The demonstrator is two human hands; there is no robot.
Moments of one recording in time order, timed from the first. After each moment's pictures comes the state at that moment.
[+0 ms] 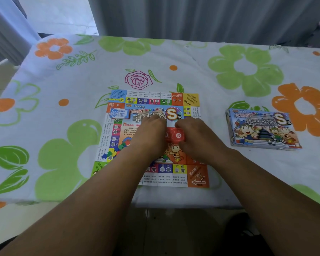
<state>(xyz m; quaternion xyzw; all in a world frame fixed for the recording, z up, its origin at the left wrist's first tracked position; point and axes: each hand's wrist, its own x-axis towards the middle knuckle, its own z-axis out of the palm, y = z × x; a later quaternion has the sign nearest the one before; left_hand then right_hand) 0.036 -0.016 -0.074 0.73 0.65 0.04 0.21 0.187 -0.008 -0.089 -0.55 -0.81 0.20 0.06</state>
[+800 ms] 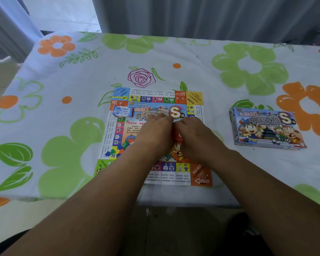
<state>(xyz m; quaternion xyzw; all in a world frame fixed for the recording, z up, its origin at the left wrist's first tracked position) 0.040 -0.018 -0.067 0.74 0.64 0.03 0.20 0.181 -0.015 -0.090 -0.51 -0.84 0.17 0.04</state>
